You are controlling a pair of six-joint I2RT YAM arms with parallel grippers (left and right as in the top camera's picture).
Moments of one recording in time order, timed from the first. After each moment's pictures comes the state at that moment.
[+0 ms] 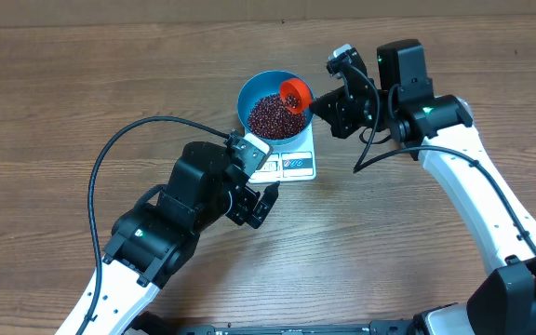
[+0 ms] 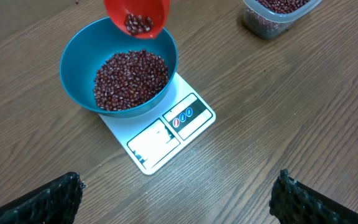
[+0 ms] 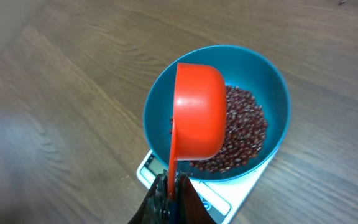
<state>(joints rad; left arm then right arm) -0.56 1.07 1.00 -0.63 0.07 0.06 0.27 1.62 1.37 -0.57 -0.56 -0.12</state>
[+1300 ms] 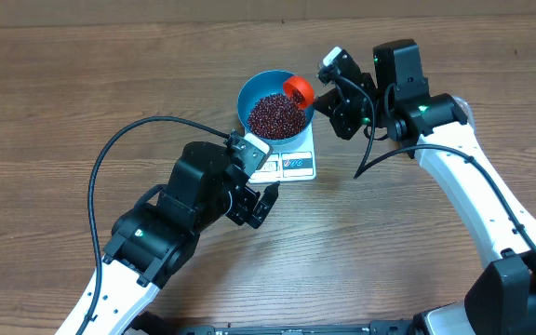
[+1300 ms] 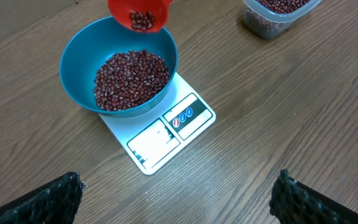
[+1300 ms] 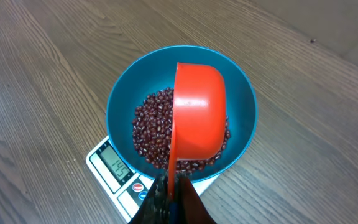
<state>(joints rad) -0.56 1.07 1.00 -0.63 0.07 0.06 0.27 1.64 1.37 -0.56 -0.48 -0.41</state>
